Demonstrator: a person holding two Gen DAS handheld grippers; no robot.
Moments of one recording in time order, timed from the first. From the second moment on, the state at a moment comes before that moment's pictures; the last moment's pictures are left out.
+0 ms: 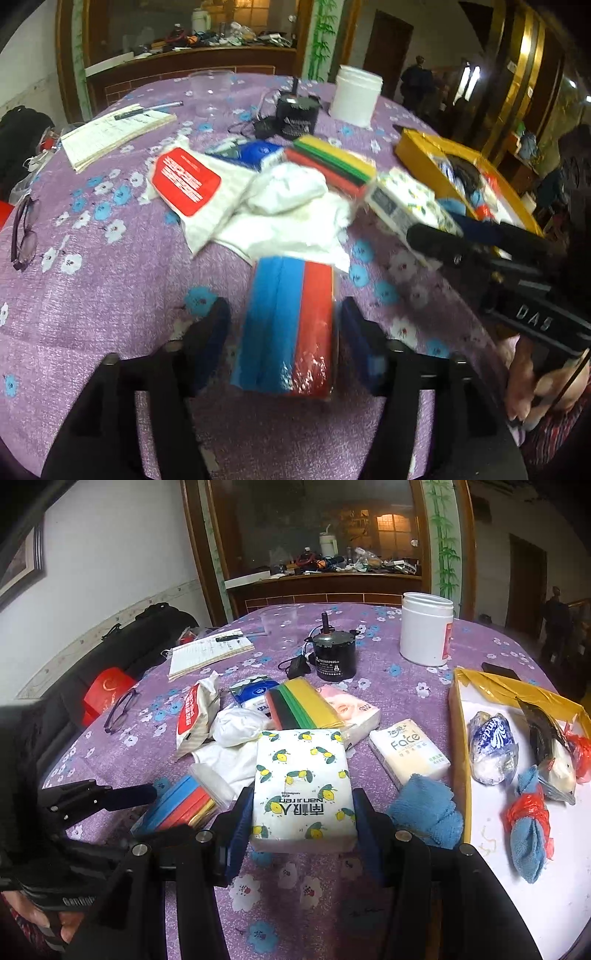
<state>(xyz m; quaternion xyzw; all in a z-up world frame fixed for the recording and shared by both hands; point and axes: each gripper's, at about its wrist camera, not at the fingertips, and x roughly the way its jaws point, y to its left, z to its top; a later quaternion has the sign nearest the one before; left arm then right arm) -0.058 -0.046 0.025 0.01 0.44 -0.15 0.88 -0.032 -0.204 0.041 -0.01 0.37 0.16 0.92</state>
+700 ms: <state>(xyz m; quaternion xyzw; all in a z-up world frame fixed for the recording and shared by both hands) -0.059 -0.050 0.030 -0.01 0.43 -0.16 0.89 -0.037 -0.207 0.047 0.00 0.35 0.16 0.92</state>
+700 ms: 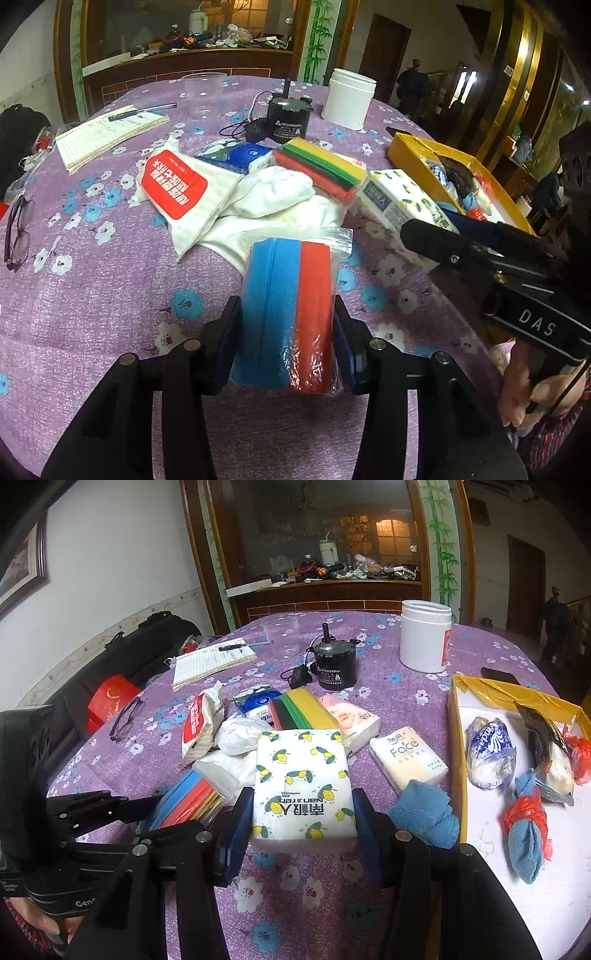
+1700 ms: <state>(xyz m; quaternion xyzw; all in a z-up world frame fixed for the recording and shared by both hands) -0.053 -0.164 0.090 0.02 0.41 -0.25 0.88 -0.074 -0.327 0.080 0.14 0.31 0.07 0.94</state>
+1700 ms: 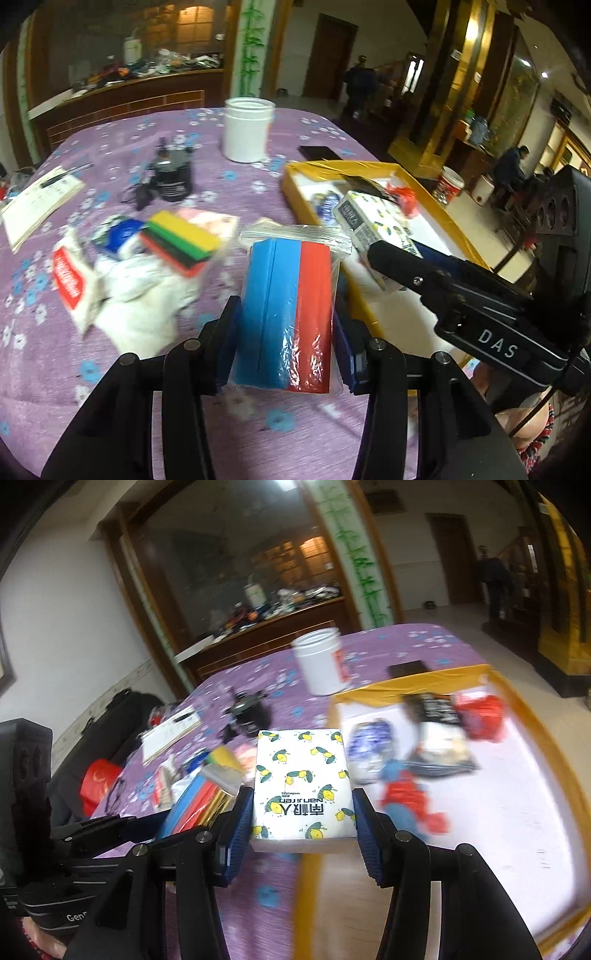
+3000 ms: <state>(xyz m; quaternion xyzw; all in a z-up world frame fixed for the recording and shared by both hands) -0.075 -0.289 0.046 0.12 0.44 -0.31 0.83 -0.084 -0.414 0.042 0.15 0.37 -0.06 0.91</state>
